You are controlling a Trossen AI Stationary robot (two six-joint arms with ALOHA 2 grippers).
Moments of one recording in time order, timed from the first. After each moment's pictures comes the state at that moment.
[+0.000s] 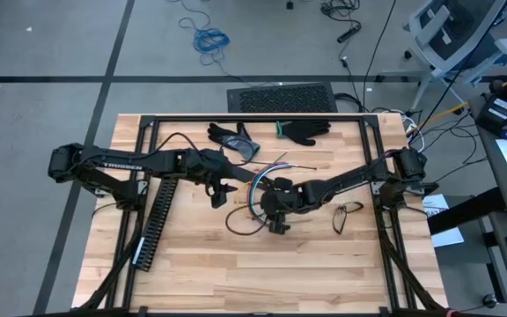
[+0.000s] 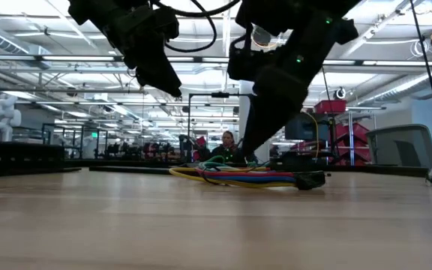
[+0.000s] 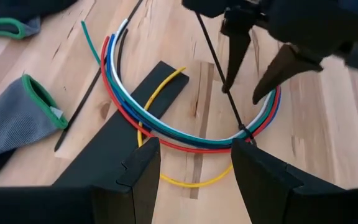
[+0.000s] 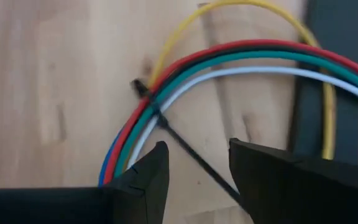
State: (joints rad) left arm 0.11 1.30 0.87 -0.31 0.05 -0.09; right arm 0.15 1.81 1.11 -0.32 0.18 0.24
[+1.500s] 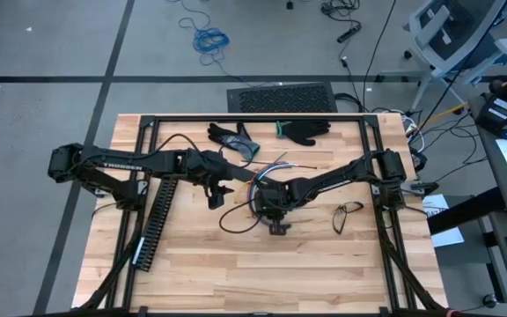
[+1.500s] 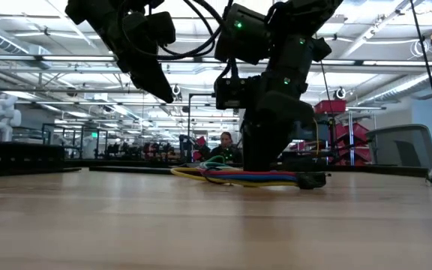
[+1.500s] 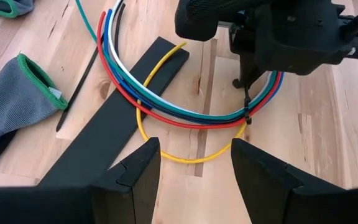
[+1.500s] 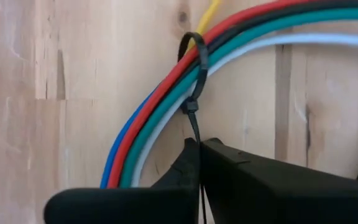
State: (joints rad) left arm 0.10 1.30 0.87 -0.38 0.05 -0.07; right arm 0.09 1.97 1.22 -0.49 -0.02 0.11
